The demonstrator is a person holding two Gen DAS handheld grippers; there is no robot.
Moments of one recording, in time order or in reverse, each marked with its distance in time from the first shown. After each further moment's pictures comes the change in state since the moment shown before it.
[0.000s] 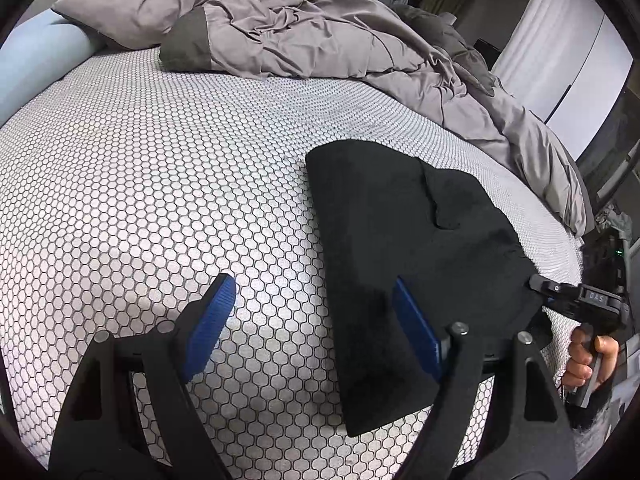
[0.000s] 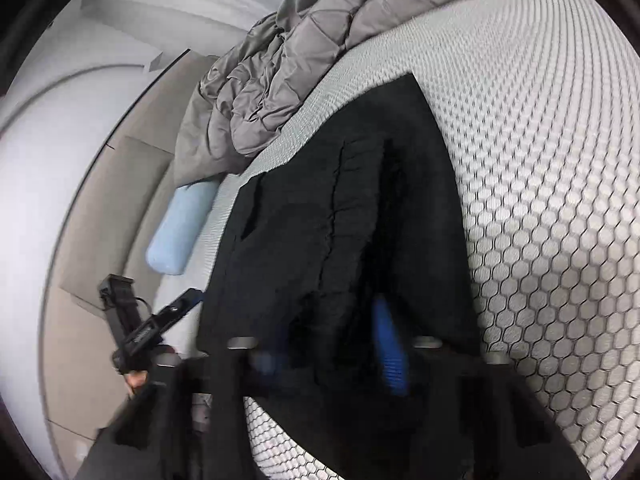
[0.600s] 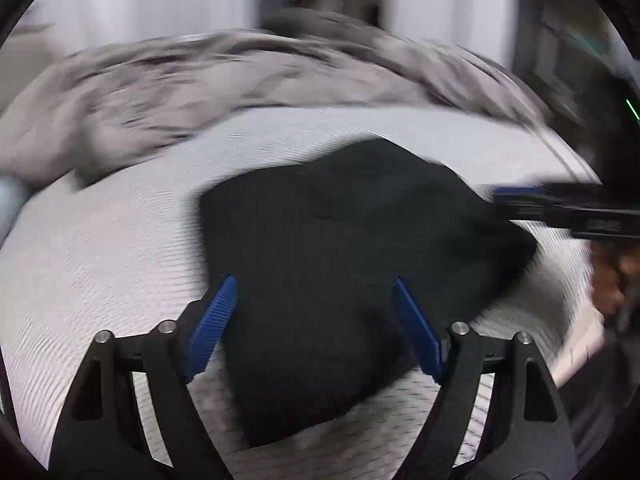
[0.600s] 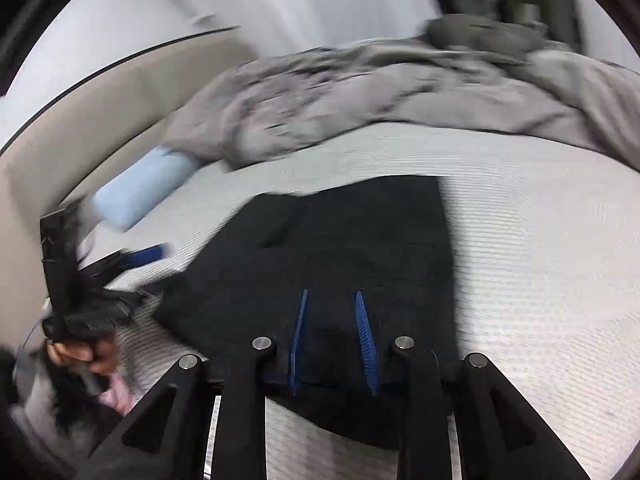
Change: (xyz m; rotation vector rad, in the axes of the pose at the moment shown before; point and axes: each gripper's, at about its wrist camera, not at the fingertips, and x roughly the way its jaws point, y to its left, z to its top) left arm -0.006 -0.123 -0.039 0.553 -0.044 -0.103; right arm -0.020 0.105 -0.046 -0.444 -0.149 -0.267
